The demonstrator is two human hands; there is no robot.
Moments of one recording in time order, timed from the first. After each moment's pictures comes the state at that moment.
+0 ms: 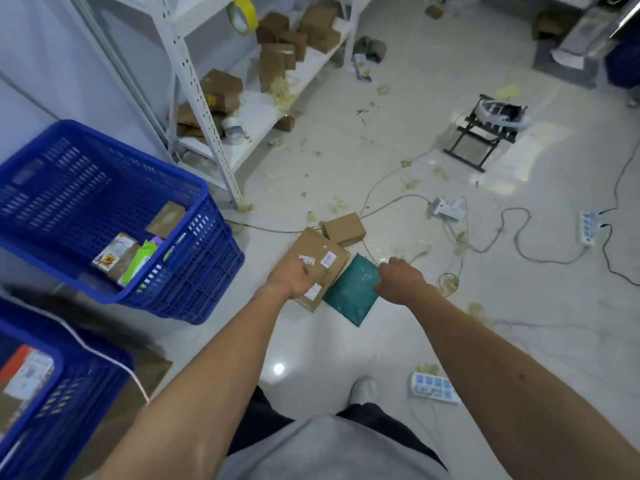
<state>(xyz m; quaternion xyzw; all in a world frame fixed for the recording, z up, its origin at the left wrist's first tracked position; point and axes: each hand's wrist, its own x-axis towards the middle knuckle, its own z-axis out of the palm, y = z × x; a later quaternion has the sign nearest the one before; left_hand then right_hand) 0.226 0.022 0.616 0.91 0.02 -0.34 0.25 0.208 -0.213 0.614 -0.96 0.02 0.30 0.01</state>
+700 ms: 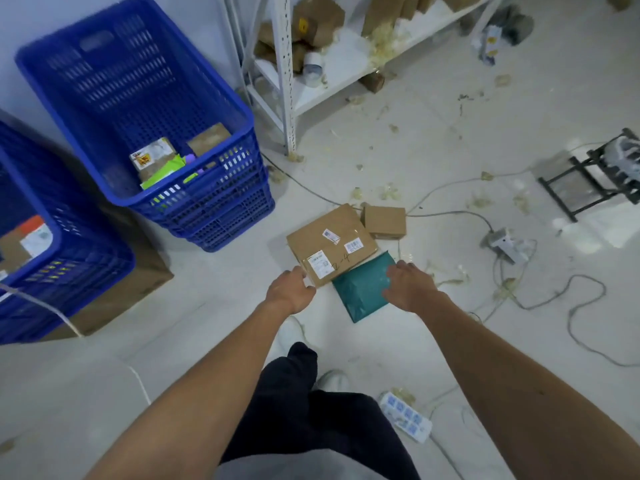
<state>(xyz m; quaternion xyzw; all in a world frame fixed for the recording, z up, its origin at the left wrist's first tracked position) 0.192 -0.021 0.523 0.85 0.24 -0.34 0.31 0.288 -0.252 0.539 -0.92 -0.17 0.36 -0.05</state>
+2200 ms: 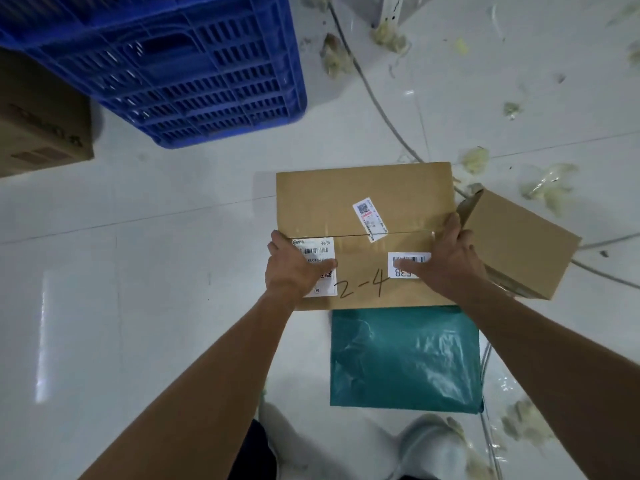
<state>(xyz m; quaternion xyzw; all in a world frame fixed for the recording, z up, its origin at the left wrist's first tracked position) 0.345 -0.072 -0.037 0.68 0.61 -0.11 0.40 0.538 -0.232 -0.026 -0.92 -0.22 0.33 0.06</state>
